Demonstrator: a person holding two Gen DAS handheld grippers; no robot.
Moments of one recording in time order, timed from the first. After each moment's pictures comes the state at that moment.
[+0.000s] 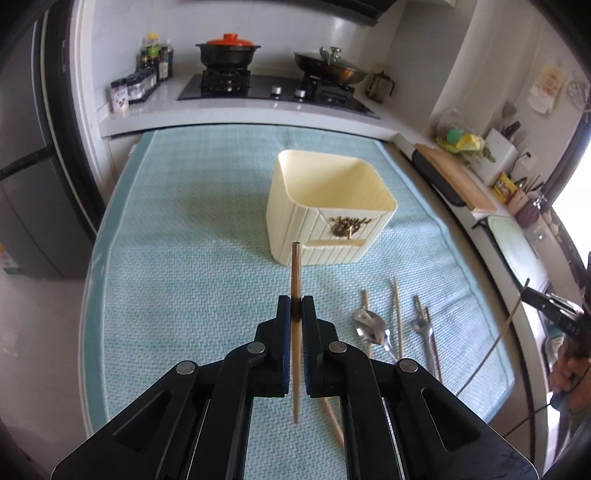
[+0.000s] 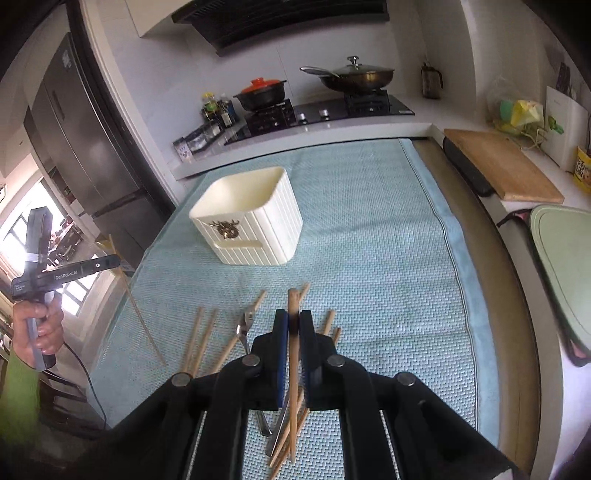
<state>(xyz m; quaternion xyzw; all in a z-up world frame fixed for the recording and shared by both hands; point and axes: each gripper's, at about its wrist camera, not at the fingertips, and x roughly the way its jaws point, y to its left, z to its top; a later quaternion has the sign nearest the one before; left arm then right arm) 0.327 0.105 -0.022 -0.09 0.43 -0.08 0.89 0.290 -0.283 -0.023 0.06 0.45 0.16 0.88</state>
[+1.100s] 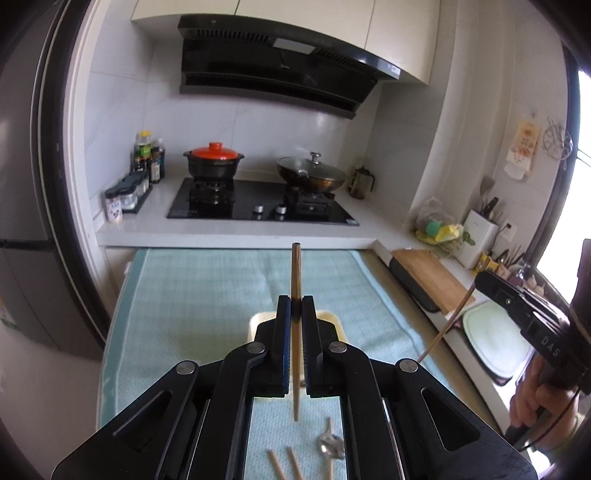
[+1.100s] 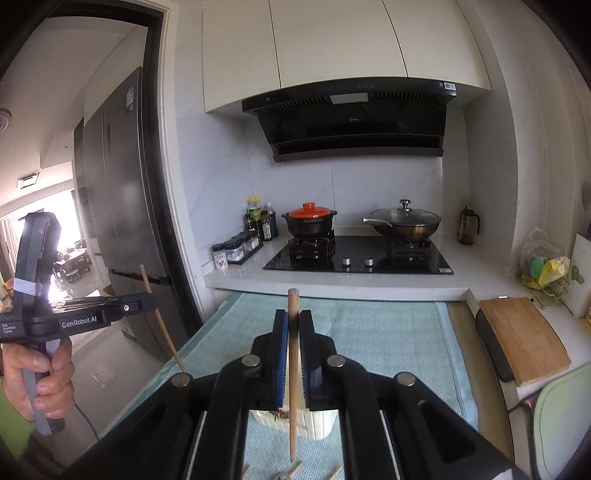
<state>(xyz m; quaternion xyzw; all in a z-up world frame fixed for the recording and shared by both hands) 0.388 0.094 0.109 -0.09 0.27 -0.08 0.95 0.383 -0.181 0.111 0.02 0.23 0.19 0.95</state>
